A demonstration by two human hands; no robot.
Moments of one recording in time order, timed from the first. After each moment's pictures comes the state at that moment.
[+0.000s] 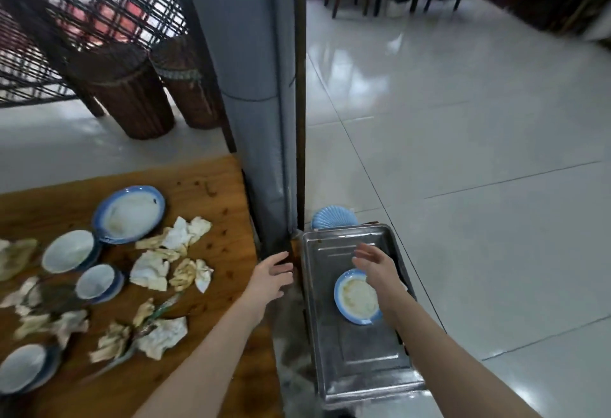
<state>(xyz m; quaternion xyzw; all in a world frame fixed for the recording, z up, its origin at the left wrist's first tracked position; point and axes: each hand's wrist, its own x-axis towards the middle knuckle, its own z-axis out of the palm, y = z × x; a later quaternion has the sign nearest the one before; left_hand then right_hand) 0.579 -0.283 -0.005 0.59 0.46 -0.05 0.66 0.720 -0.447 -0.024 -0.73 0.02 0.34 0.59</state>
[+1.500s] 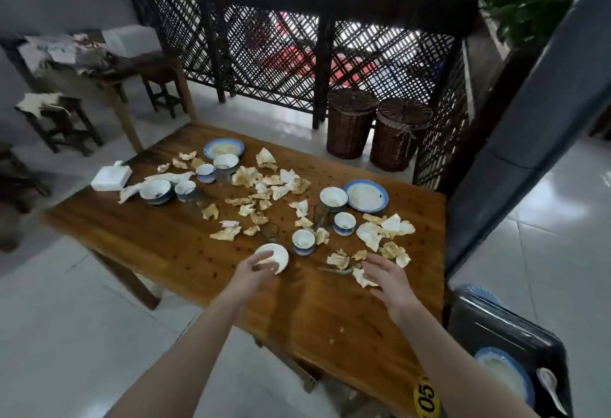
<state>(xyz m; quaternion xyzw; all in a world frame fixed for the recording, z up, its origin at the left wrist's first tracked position) 0.120 -0.237 0.081 0.43 0.62 0.24 0.61 0.379 -0.310 0.082 -0.69 -0.23 0.51 0.45</state>
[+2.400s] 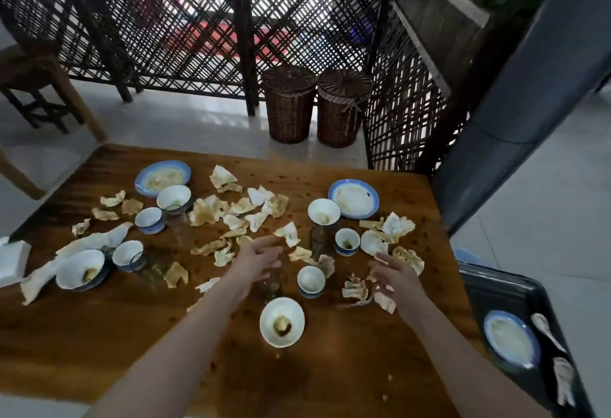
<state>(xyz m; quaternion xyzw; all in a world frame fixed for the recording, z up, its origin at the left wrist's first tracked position) 0.136 -0.018 0.067 0.53 0.52 0.11 0.67 0.356 -0.187 0.052 -0.74 -0.05 0.43 0.52</state>
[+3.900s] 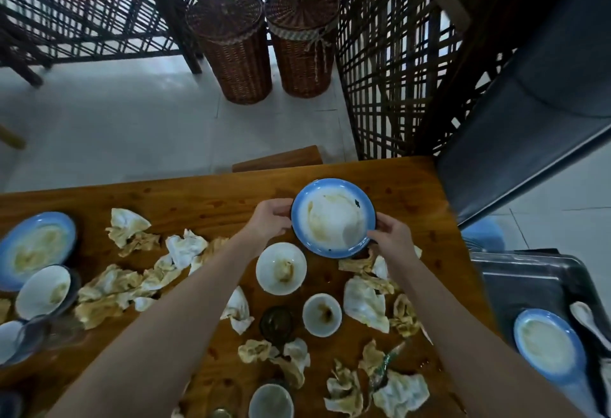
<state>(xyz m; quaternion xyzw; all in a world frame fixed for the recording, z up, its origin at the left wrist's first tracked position) 0.419 0.160 -0.012 0.68 0.46 -0.03 0.57 0.564 -0.015 -0.052 -0.74 -0.02 0.38 0.56</state>
